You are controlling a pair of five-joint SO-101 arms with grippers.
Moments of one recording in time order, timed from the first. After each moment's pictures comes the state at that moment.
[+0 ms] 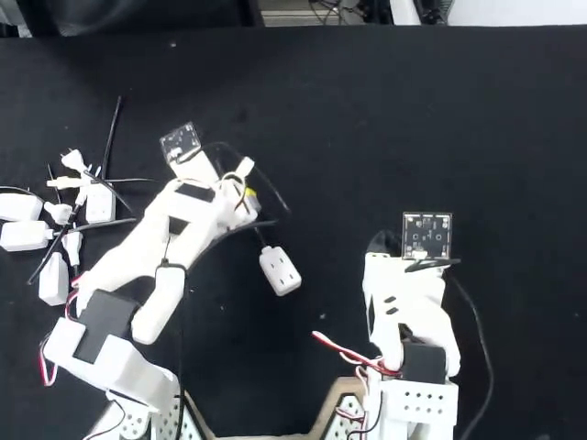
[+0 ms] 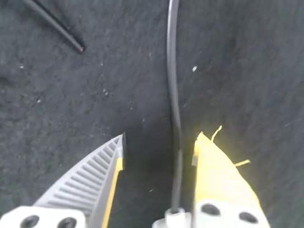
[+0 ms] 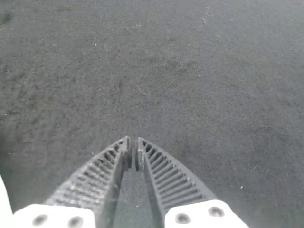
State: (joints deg) left arm 12.1 1.8 32.6 38.7 42.2; right arm 6.2 -103.0 96.7 49.0 2.3
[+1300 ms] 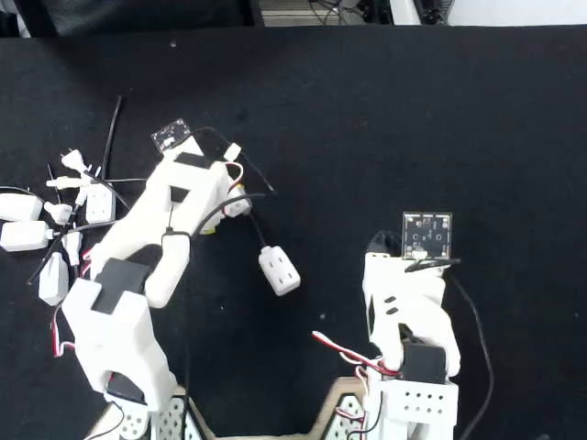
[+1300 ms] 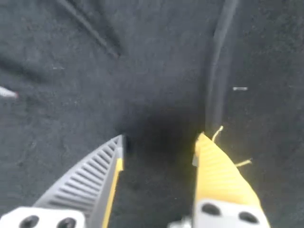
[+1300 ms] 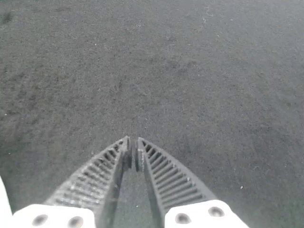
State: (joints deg) left arm 9.1 16.5 14.7 58.8 43.5; right arm 6.2 -103.0 96.7 49.0 2.3
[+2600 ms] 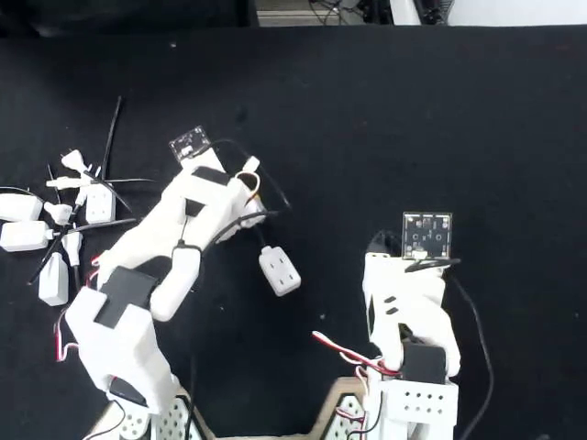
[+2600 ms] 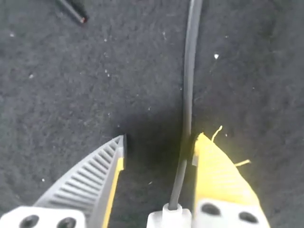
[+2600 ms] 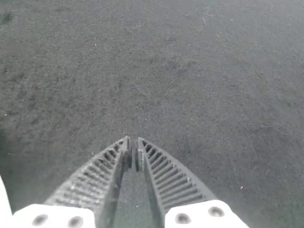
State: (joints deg) left arm 13.6 13.5 20.1 51.1 47.1; right arm 6.2 -103.0 96.7 49.0 2.3
